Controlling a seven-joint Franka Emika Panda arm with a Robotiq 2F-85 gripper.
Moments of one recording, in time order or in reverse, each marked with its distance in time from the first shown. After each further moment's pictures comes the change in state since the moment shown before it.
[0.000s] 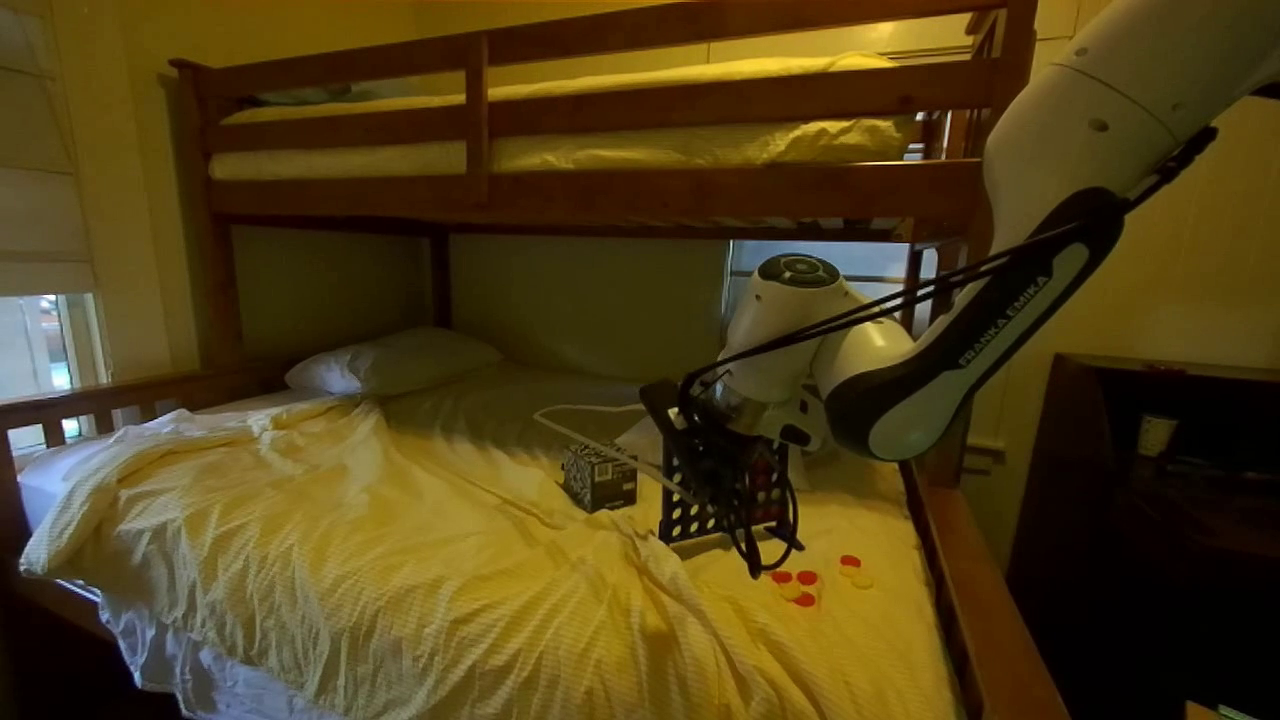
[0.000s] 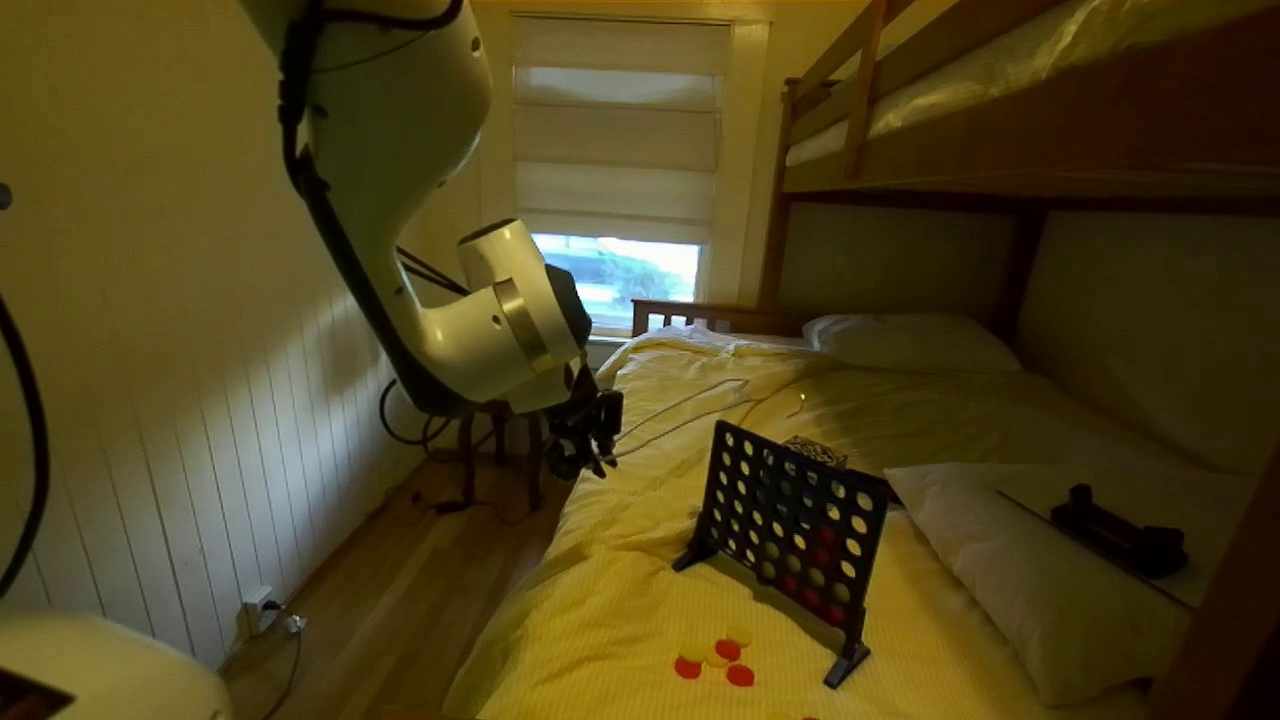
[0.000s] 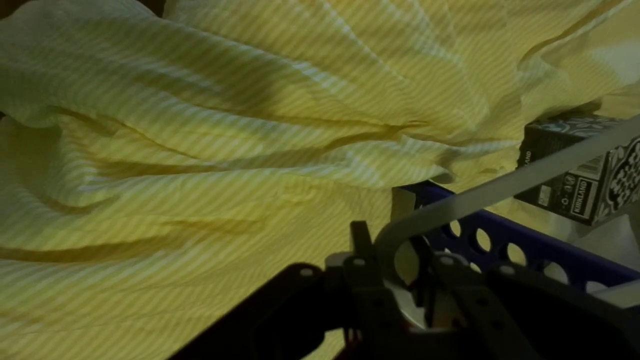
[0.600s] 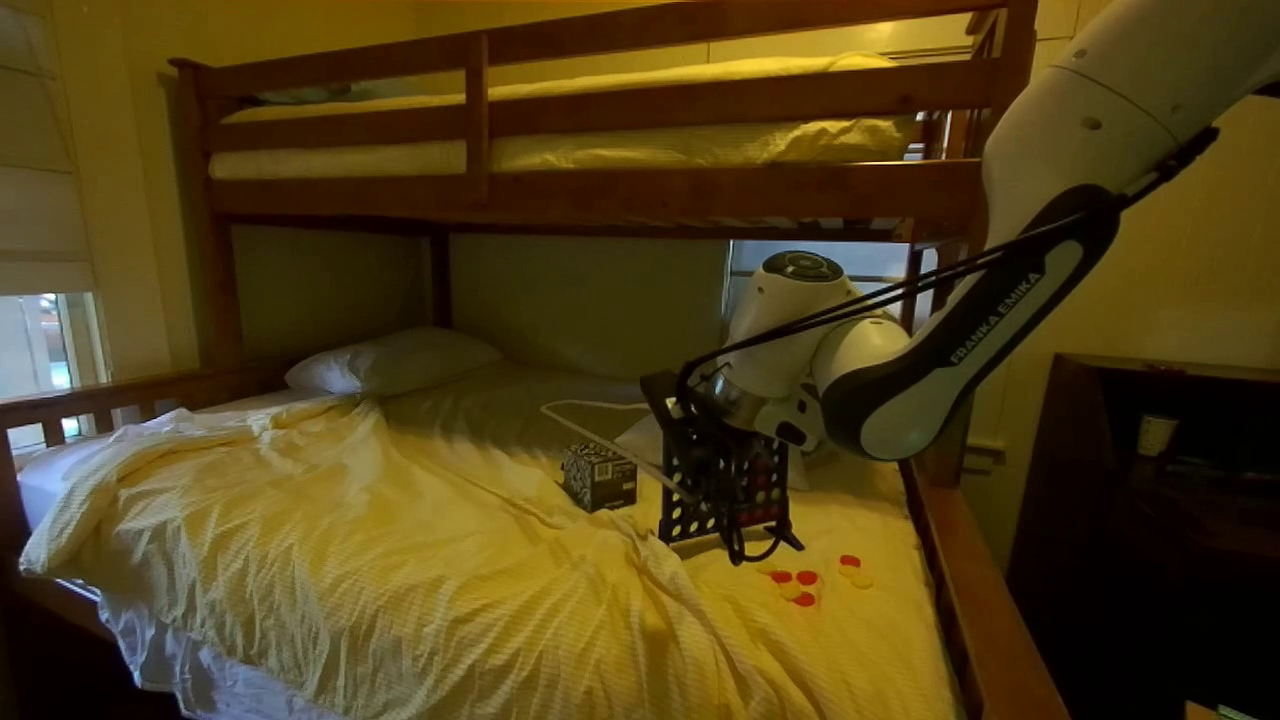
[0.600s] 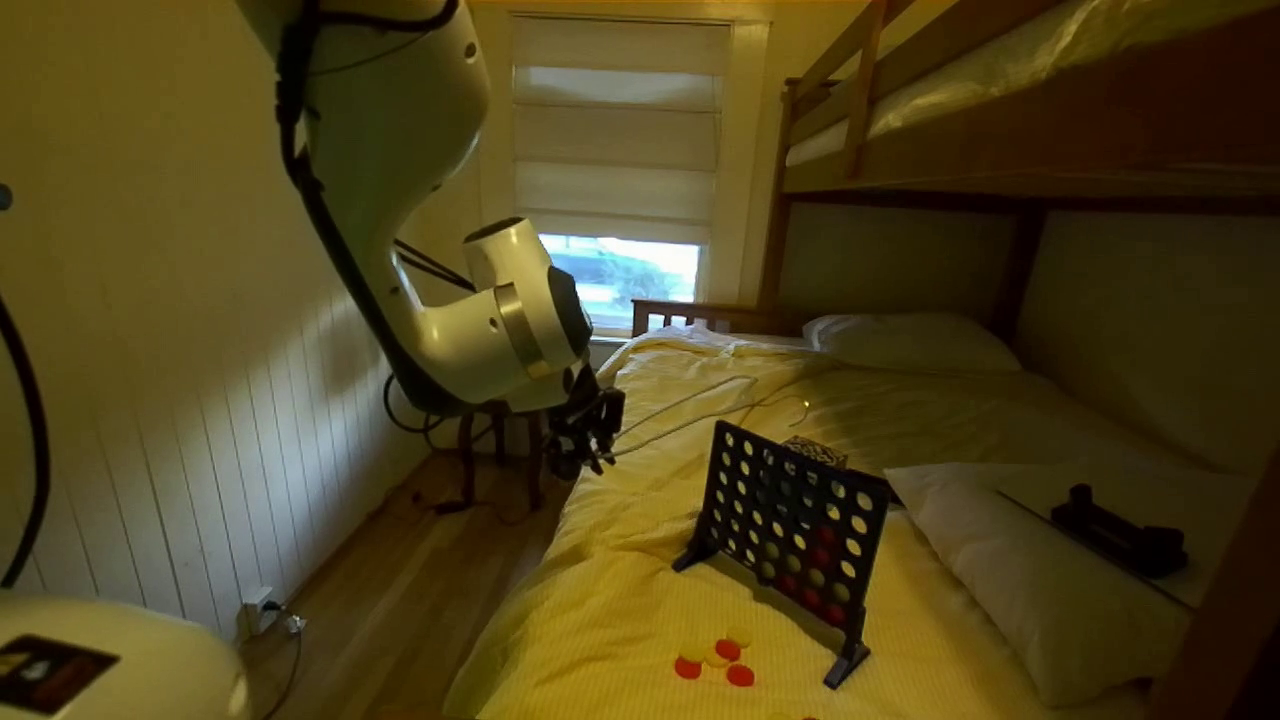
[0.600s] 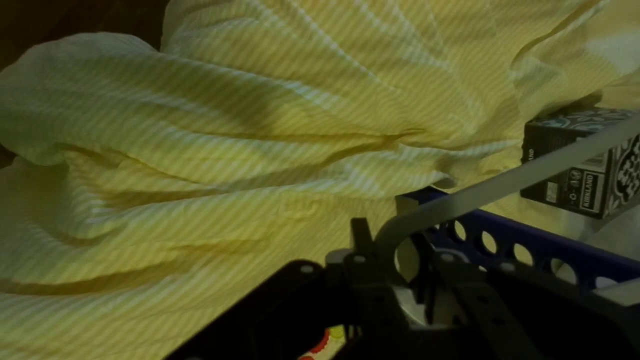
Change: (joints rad) arm 0.117 0.006 -0.122 -0.008 0.089 0.053 0.000
